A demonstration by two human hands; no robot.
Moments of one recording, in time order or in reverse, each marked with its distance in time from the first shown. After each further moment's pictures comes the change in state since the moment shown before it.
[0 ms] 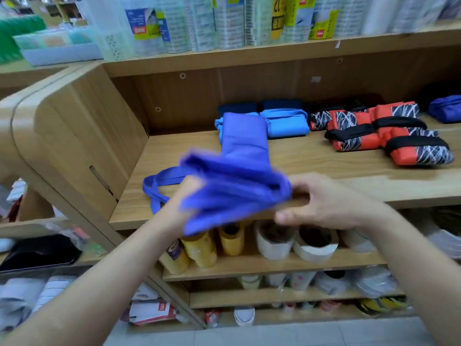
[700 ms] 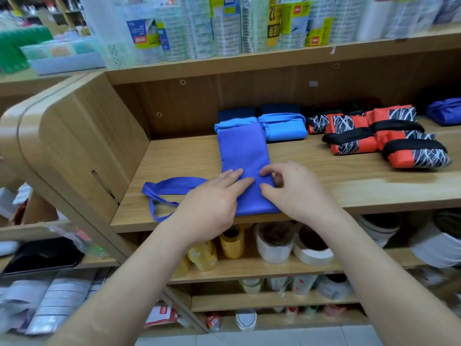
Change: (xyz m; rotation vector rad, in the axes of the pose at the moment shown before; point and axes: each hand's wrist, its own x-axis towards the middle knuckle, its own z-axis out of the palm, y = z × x) left_hand 0.003 0.008 0.018 0.518 0.009 0.185; right_hand 0.035 -0.013 0.029 -0.248 0.440 0.261
